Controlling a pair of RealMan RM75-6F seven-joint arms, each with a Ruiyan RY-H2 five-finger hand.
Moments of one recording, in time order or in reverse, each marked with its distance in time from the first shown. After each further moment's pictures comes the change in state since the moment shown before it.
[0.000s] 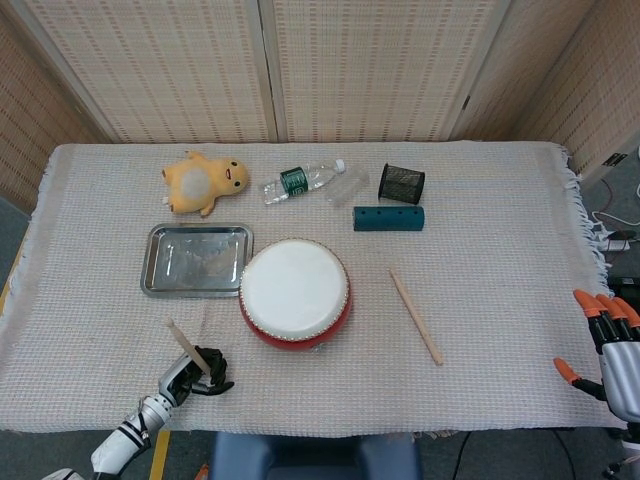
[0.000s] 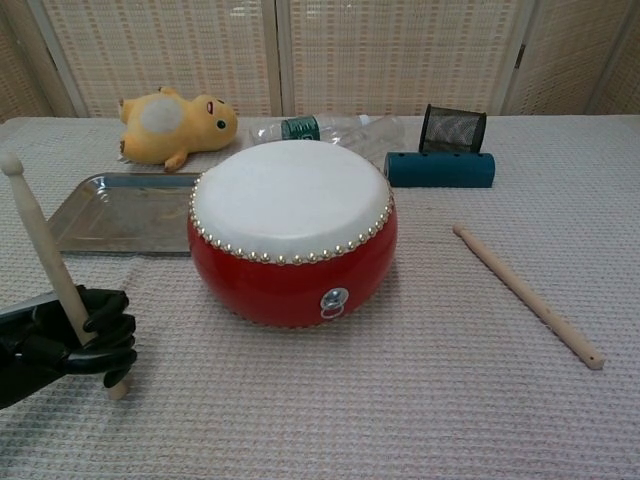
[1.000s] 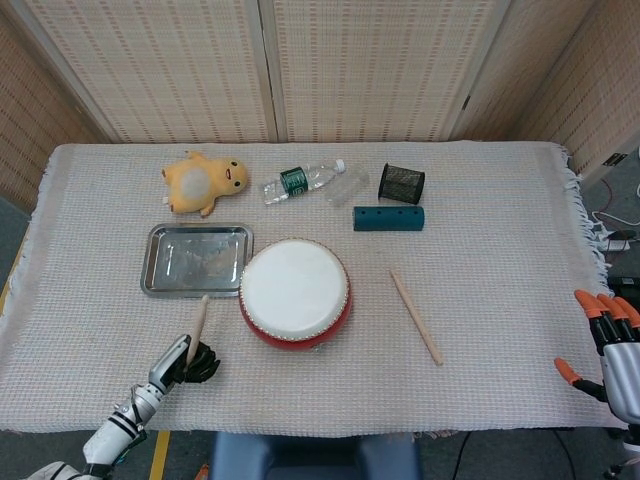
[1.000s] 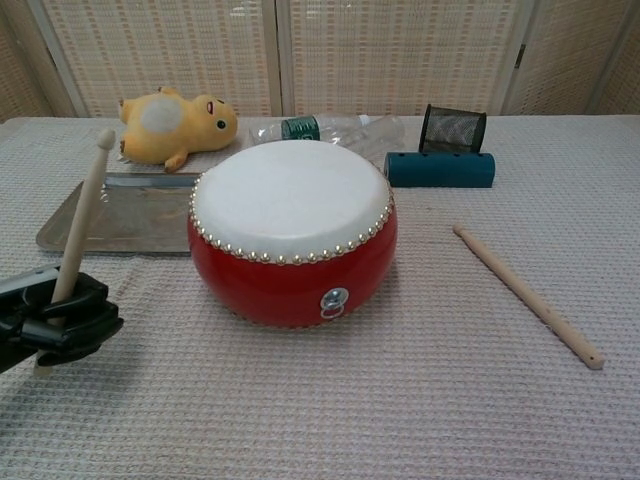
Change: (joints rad) left arm -0.003 0.049 -0.050 0.001 -0.023 0.006 0.269; right arm -0.004 0.003 0.001 0.000 -0.016 0.018 0.003
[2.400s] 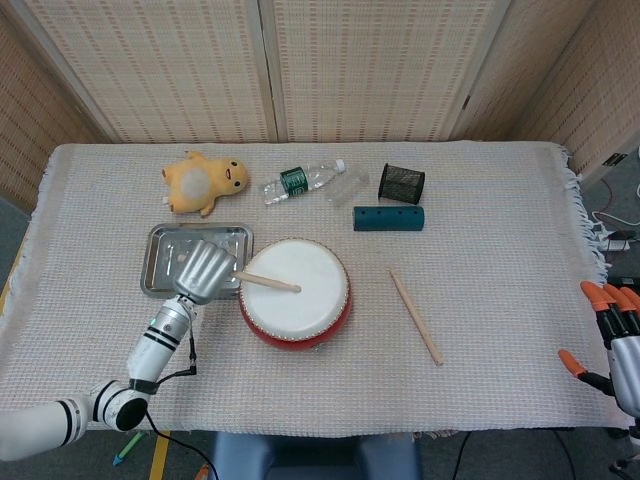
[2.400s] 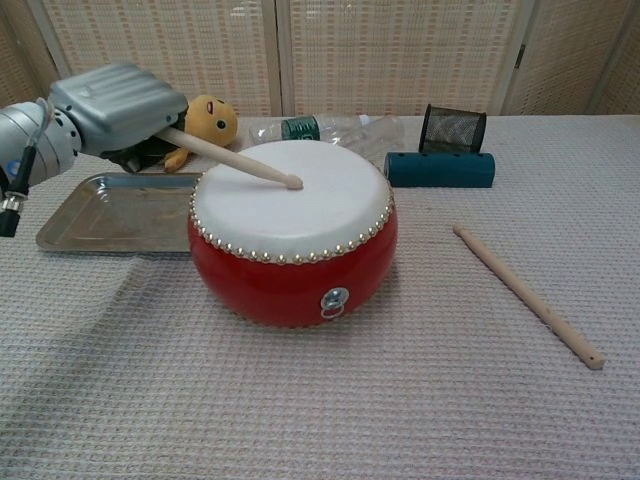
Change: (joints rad) left arm -0.320 0.011 -0.301 -0.096 -0.345 -0.024 1.954; right arm 0.015 0.010 0.020 0.030 -0.015 0.027 0.041
